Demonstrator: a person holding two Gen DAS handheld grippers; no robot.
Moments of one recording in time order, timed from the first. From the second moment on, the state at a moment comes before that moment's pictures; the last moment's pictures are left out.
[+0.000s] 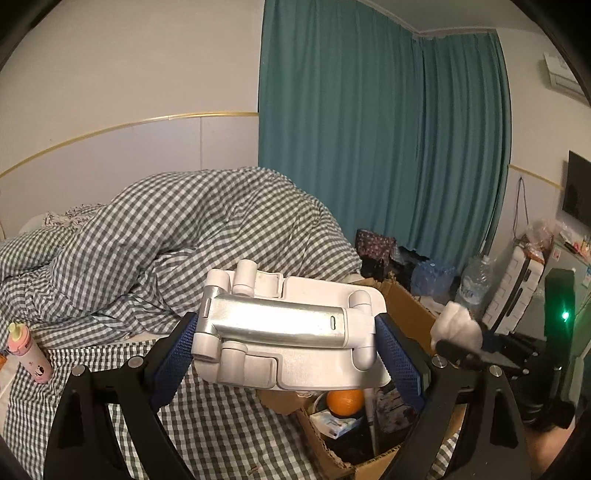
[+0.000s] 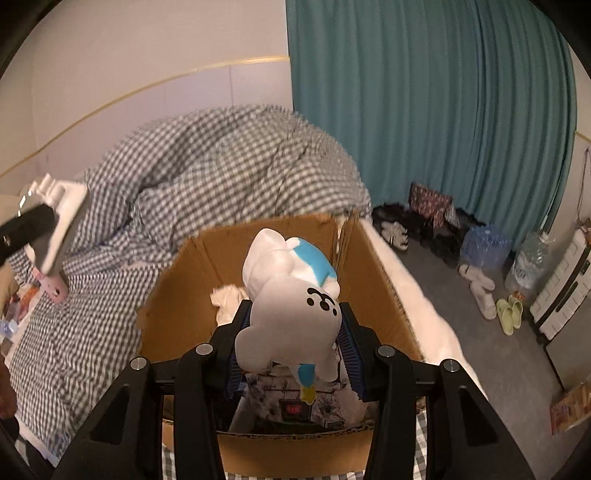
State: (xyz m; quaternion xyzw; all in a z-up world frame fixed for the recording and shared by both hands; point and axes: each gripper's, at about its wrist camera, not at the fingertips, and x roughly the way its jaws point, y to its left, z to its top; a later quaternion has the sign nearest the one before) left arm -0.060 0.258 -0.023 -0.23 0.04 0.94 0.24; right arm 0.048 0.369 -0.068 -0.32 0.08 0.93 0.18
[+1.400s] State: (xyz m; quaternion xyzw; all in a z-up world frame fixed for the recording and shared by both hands) left arm -0.120 0.381 -0.135 -0.41 0.11 0.86 0.30; right arm 0.070 0.427 -0.073 -0.26 0.10 0.93 0.22
